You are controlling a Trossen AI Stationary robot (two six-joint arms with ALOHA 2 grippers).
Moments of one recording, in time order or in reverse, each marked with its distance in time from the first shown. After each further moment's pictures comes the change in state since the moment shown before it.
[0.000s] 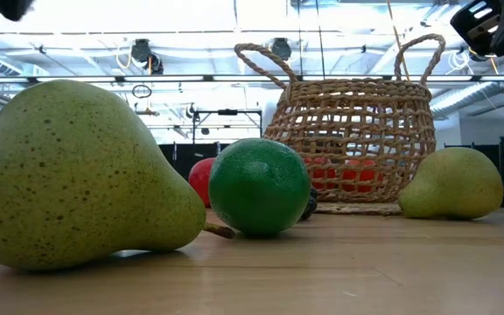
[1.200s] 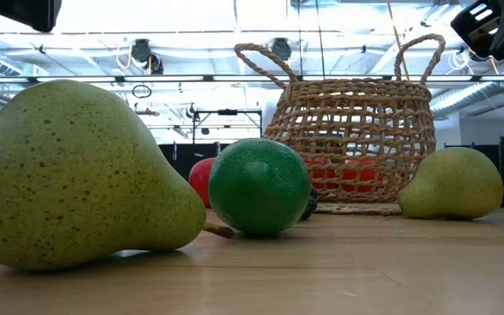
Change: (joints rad) left arm 0.060 0.047 -0.088 0.271 -0.085 0.177; right arm 0.000 0.000 0.000 -0.015 0.003 0.015
